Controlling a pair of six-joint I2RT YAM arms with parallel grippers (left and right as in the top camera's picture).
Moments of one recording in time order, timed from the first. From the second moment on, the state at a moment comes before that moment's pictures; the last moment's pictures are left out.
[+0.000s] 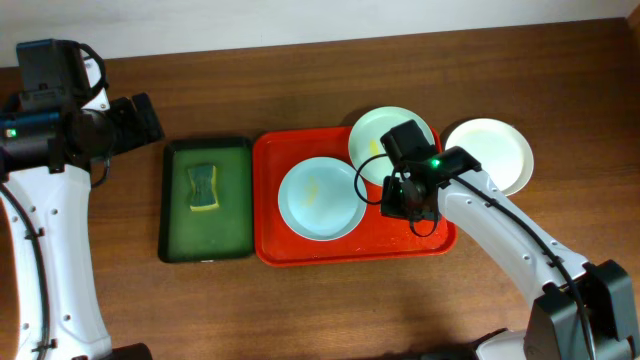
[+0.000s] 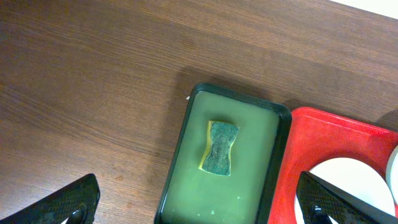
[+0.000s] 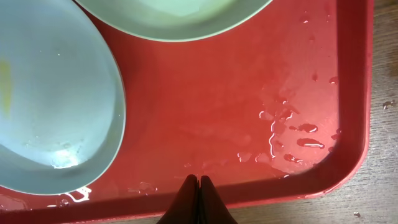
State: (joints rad) left arm 0.10 1.62 1.87 -1.25 -0.04 -0.18; right arm 0.35 1.57 1.13 -0.94 0.02 0.60
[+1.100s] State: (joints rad) left arm 0.10 1.62 1.87 -1.25 -0.04 -0.18; right arm 0.38 1.77 1.04 -0.52 -0.16 0.64
